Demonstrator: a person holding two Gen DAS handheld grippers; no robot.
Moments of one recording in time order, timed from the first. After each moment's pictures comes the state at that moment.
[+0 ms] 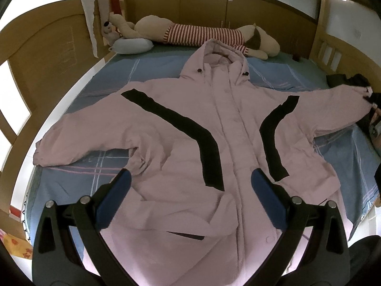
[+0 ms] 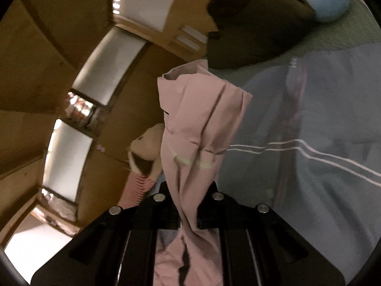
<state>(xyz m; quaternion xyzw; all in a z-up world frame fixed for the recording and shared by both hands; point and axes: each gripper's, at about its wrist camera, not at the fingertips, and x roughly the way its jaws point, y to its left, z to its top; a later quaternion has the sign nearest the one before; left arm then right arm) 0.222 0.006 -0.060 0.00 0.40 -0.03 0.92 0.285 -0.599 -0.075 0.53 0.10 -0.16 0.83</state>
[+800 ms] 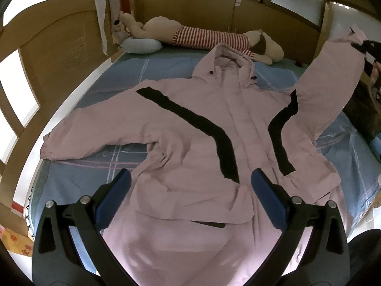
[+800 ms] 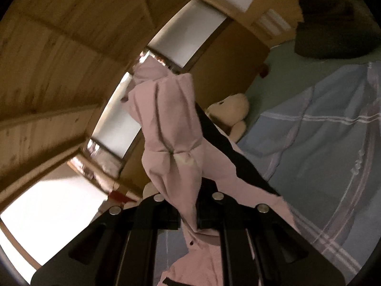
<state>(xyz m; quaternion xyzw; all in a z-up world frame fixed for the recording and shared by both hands) 0.200 0.048 -0.055 -0.01 0.39 -0.03 0.92 0.342 -0.403 0.036 0.46 0.10 0.01 0.88</state>
